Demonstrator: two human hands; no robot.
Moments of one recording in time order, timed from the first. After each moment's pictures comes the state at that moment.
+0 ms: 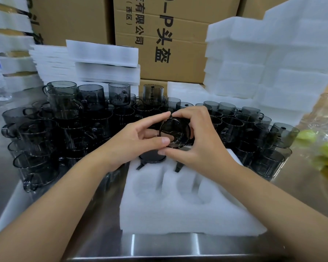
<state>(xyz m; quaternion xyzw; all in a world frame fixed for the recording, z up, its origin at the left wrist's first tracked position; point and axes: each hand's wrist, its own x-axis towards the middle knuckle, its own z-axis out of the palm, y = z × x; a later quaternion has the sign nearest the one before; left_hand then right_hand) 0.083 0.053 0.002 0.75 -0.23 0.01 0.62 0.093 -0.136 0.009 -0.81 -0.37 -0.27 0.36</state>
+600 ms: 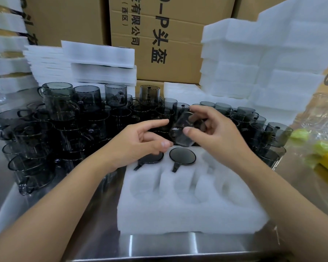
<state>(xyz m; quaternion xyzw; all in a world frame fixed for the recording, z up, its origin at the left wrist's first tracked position) 0.086 0.048 0.000 0.76 -0.24 0.01 0.61 0.097 -0.163 0.026 -0.83 -0.23 -0.19 0.48</state>
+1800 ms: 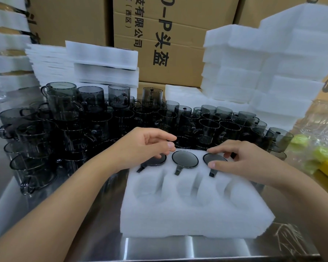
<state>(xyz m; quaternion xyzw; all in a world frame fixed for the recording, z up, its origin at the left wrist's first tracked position) 0.090 0.046 -0.001 0.80 -0.23 0.01 0.56 0.095 -0.225 0.023 -0.95 -0.22 -0.02 0.24</state>
